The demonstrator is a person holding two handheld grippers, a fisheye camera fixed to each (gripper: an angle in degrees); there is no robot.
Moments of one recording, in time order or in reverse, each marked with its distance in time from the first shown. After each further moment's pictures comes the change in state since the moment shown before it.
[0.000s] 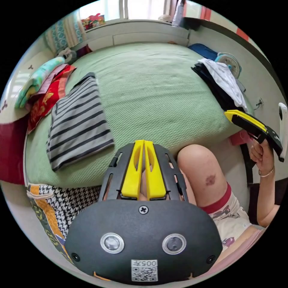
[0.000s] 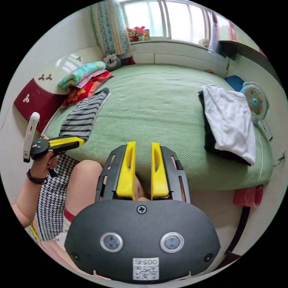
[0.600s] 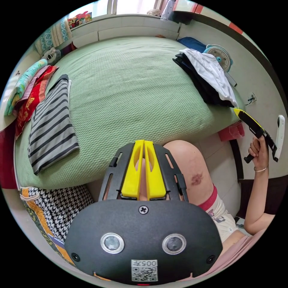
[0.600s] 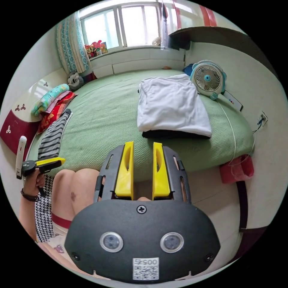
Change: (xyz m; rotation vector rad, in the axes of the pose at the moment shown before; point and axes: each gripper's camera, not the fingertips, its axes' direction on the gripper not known) left arm 0.078 -0.002 0.030 -0.044 0.085 -0.013; right arm 0.082 0.092 -0.031 0.088 0.174 0.192
